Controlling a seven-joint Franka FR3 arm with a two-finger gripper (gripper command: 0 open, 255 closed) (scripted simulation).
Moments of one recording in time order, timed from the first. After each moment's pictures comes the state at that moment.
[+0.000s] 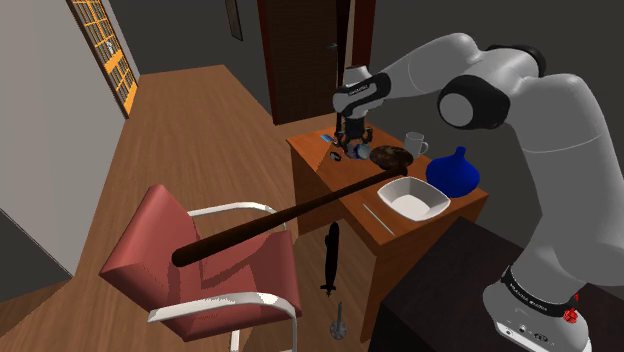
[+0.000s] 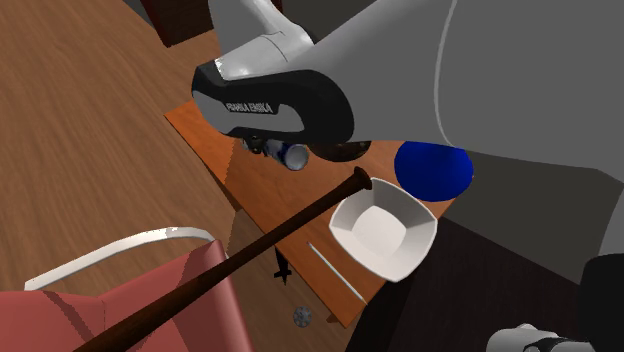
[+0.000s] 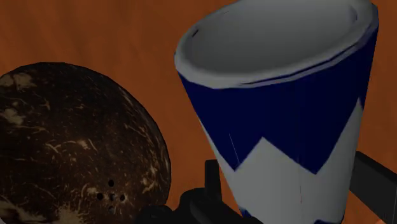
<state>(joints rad) 0.22 0.62 -0.46 -1.52 0.23 2.05 0.32</state>
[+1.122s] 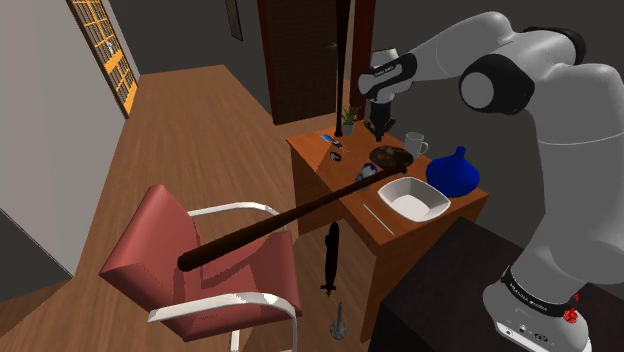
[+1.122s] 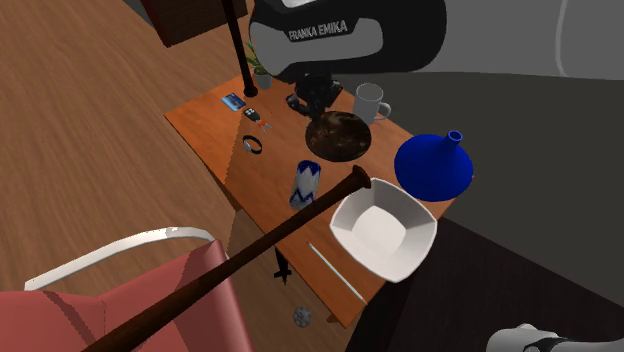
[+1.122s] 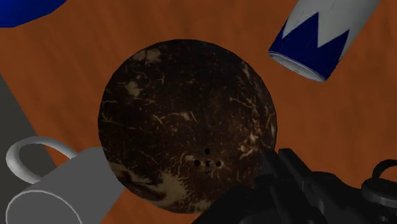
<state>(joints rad) 0.13 0.50 -0.52 -1.61 0.19 2.02 0.18</state>
